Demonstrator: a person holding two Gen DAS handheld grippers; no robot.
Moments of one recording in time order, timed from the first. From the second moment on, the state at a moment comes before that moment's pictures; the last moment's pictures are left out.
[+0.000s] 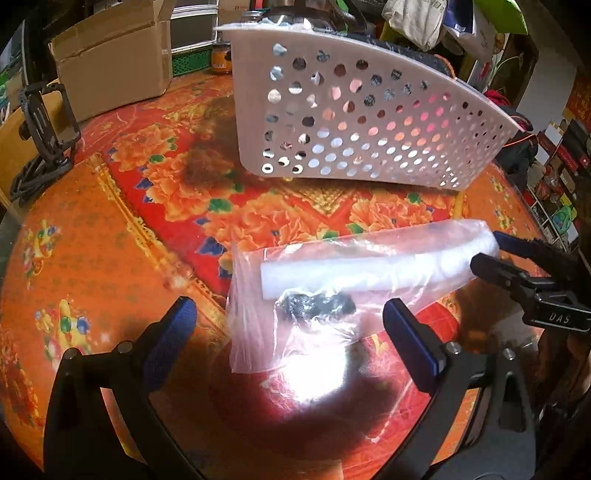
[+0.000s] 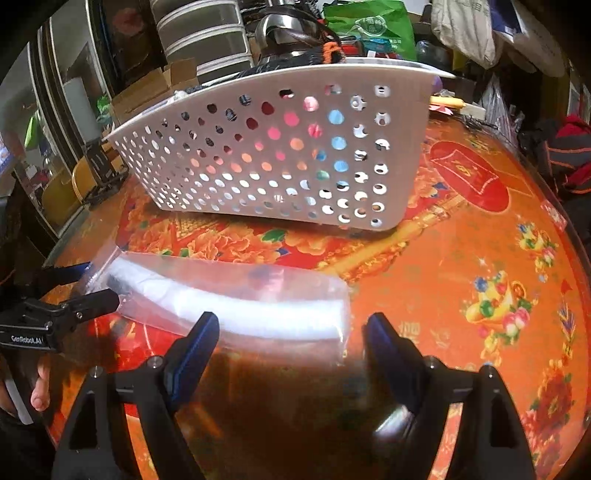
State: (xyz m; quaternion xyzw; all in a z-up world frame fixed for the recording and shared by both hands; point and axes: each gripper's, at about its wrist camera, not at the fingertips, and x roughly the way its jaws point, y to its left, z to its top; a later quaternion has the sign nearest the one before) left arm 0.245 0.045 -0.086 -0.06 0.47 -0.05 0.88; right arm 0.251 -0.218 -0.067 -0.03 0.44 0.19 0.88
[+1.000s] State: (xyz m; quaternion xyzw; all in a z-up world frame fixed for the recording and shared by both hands) left arm 0.242 0.030 -0.085 -0.03 0.45 -0.06 0.89; right arm 0.229 -0.199 -0.067 -0.07 0.43 0.21 0.87
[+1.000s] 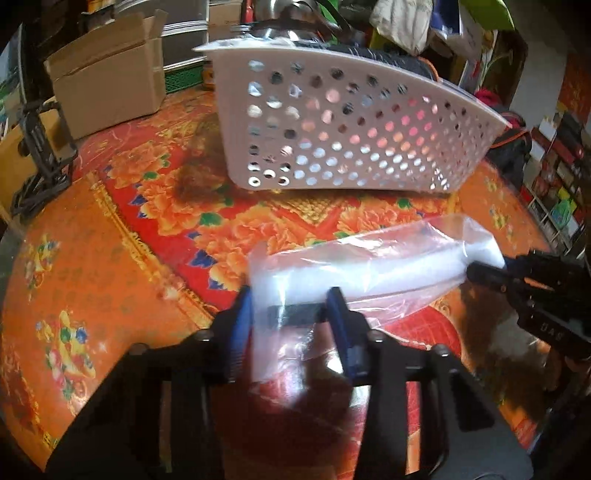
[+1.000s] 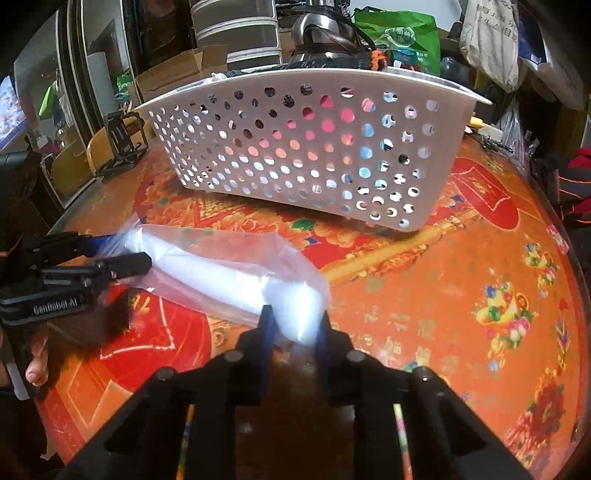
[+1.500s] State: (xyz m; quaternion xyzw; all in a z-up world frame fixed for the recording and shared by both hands) left arm 0.201 0.043 -0.043 -0.06 0.36 -0.08 0.93; right arm 0.184 -0.205 -0.022 -0.04 0.36 0.22 0.90
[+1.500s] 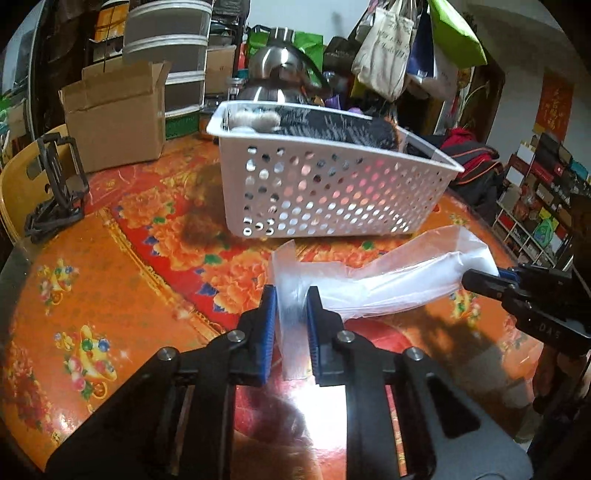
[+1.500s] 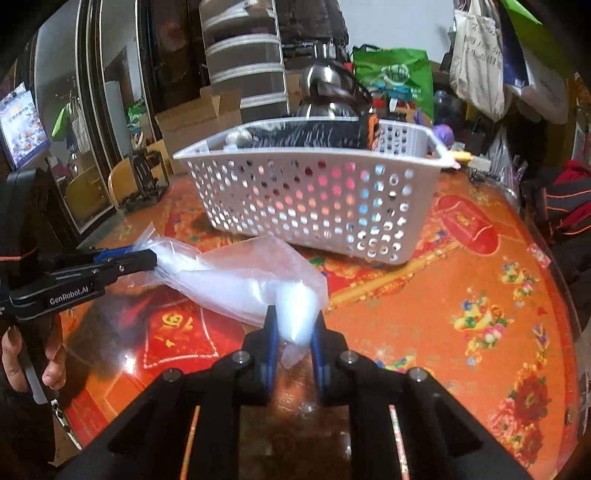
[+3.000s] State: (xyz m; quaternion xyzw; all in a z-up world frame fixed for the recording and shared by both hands) left arm 0.427 0.025 0.083 -0.01 0.35 -0.02 0.94; right arm 0.379 -0.200 0.066 -0.05 0.33 0.16 0.93
